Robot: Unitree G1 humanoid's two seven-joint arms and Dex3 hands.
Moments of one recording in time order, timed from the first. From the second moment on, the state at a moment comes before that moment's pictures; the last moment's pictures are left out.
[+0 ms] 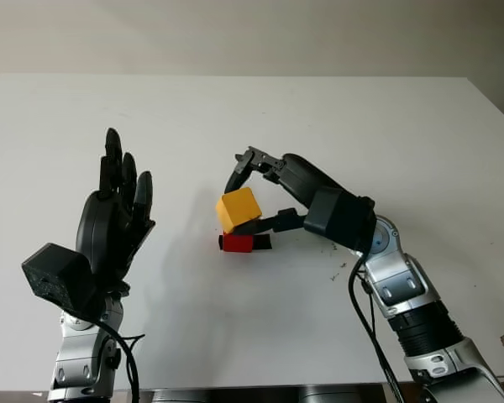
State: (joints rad) left arm -0.07 0.14 0.16 -0.04 -0.15 -0.12 -0.12; right arm -0.48 -0.28 0.24 0.17 -0.26 -0.04 0.37
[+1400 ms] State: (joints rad) left arm -0.07 0.14 0.16 -0.04 -0.15 -0.14 -0.11; right arm -0.53 -0.44 0.12 0.01 -0.19 -0.07 0.53
